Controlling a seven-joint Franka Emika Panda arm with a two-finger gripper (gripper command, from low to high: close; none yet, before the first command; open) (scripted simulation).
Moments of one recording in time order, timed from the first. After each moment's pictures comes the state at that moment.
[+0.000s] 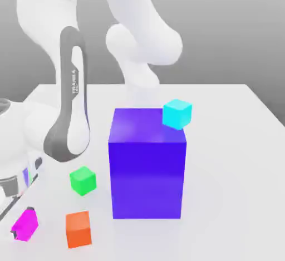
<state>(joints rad) -0.61 0.47 0.02 -2.36 -0.03 2.84 2.00</state>
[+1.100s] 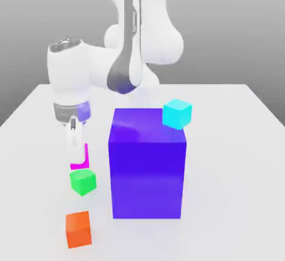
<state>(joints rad) -0.48 -0.07 -0.07 -2.99 -0.02 2.92 1.62</state>
